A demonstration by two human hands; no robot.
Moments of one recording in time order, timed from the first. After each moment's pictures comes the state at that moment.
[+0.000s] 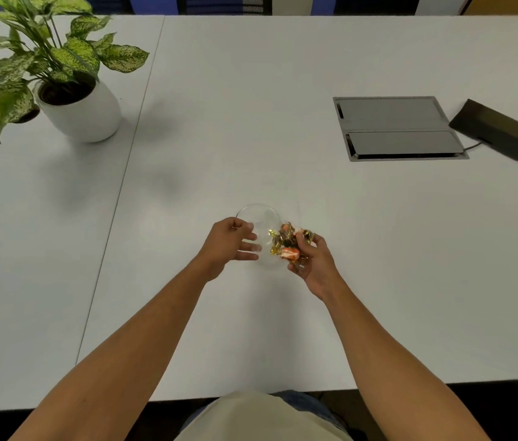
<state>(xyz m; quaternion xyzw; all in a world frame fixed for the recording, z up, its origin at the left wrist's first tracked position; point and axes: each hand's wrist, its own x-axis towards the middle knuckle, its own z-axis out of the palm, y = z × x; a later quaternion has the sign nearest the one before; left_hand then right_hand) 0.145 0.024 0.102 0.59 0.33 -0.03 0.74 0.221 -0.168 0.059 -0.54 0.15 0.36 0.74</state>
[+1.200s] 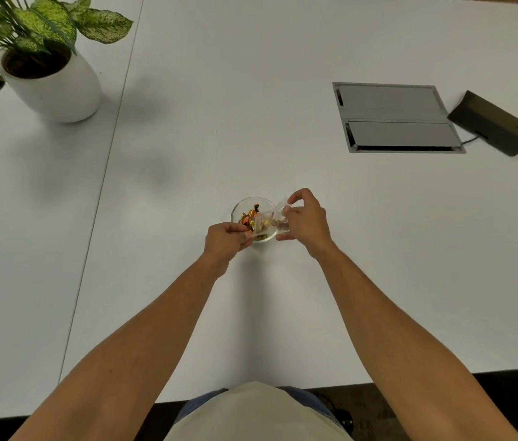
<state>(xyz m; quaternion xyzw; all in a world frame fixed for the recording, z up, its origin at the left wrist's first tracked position) 0.167 0.032 0.034 0.53 0.42 0.01 0.74 0.262 -0.108 0.101 -0.82 0.00 0.24 0.53</state>
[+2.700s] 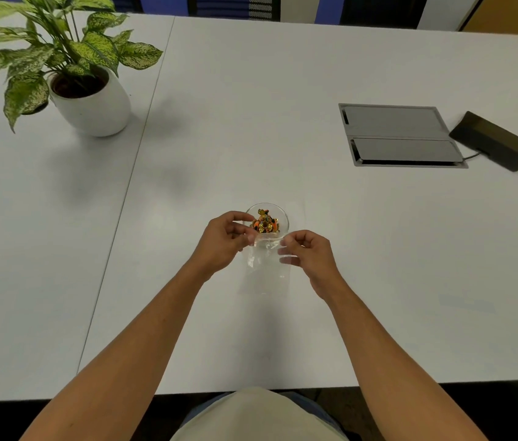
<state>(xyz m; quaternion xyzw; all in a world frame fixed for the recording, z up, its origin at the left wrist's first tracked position) 0.111 0.042 0.114 0.71 0.23 0.04 0.66 0.193 -0.144 0.101 -0.69 -0.02 0.29 0.66</state>
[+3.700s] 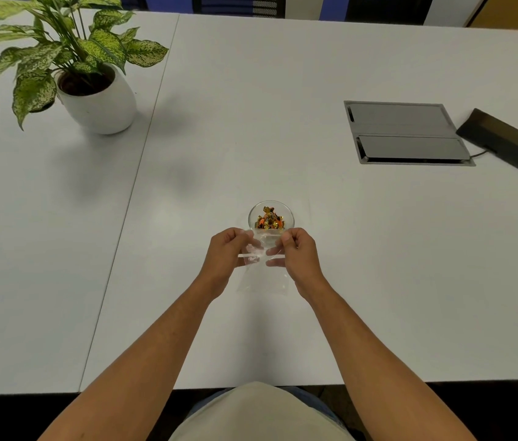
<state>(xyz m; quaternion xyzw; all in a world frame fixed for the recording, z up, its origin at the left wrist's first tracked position) 0.090 0.026 0.102 0.57 0.29 0.05 0.77 0.169 -0.110 0.091 -0.73 -0.01 0.26 0.63</state>
